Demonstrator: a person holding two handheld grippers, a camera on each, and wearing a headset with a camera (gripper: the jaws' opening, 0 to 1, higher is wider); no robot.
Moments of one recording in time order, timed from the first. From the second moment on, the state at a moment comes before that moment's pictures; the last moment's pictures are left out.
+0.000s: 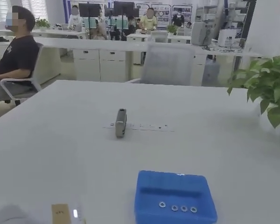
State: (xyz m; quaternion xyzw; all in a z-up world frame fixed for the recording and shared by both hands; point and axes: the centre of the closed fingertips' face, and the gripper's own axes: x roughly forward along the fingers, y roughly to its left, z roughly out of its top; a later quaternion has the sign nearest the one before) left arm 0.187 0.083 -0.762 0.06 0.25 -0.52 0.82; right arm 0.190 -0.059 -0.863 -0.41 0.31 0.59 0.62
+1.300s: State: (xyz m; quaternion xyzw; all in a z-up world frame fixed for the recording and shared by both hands) left arm 0.208 0.066 -0.807 0.15 0.26 -0.59 0.75; right arm 0.196 0.062 -0.759 -0.38 0.23 0.65 0.62
